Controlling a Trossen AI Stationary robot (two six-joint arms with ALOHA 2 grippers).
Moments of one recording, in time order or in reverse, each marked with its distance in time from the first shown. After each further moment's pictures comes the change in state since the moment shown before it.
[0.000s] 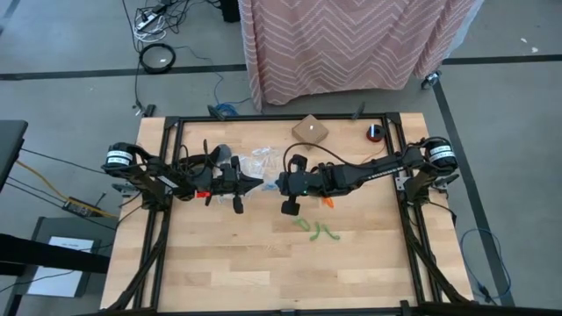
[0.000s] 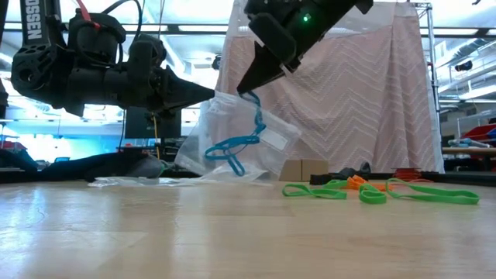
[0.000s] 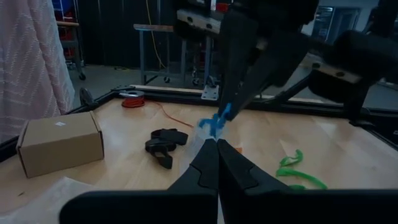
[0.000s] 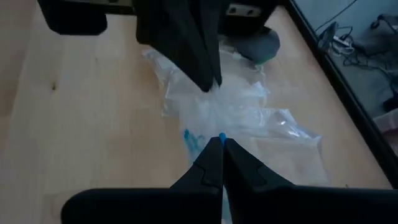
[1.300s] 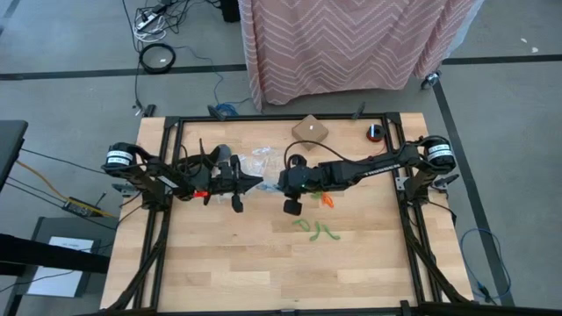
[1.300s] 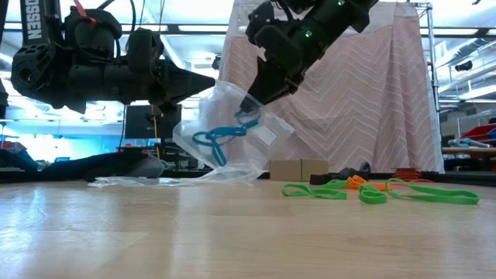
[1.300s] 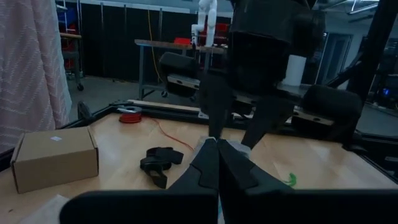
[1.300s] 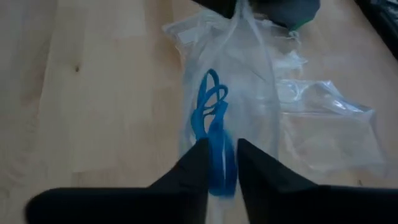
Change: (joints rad) left arm 0.000 0.000 0.001 0.076 -0.003 -0.044; right arm -0.056 0.007 -0.043 0.003 -0.182 0.068
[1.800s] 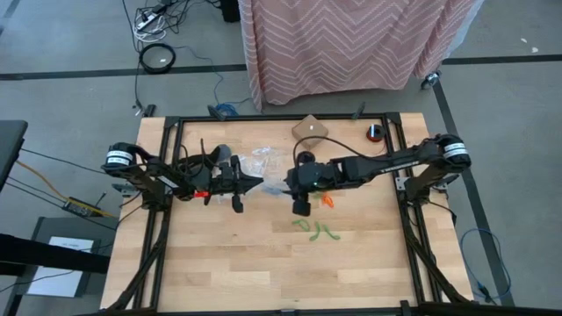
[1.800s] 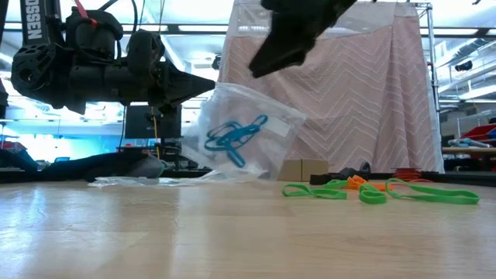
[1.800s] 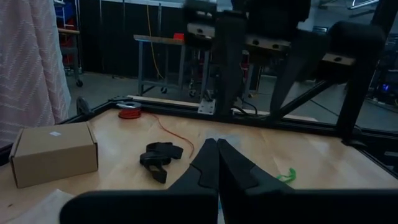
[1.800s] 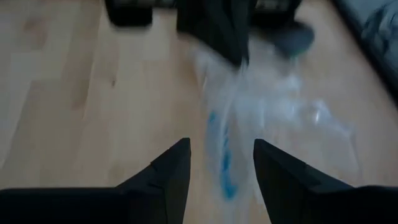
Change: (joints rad) left arm 0.000 0.000 0.000 -0.020 0.004 0.000; right arm 0.046 -0.138 0.032 -0.163 -0.017 0.002
